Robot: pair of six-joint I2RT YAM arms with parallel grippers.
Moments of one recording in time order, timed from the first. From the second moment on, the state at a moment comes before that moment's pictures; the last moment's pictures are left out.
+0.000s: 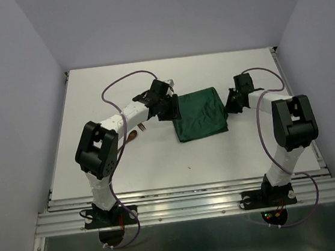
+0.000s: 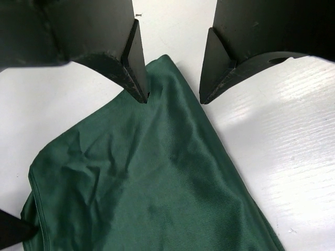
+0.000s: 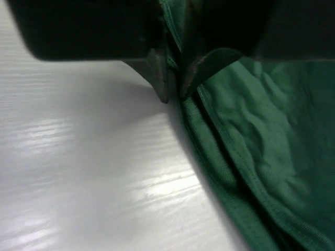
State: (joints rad) left arm -0.61 1.87 1.38 -0.41 0.16 -0.50; right arm 0.10 1.84 1.12 -0.24 -0.09 0.51
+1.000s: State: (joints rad) left arm -0.99 1.87 1.39 -0.46 -0.05 -0.40; right arm 0.23 1.54 0.70 -0.07 -0.20 0.88
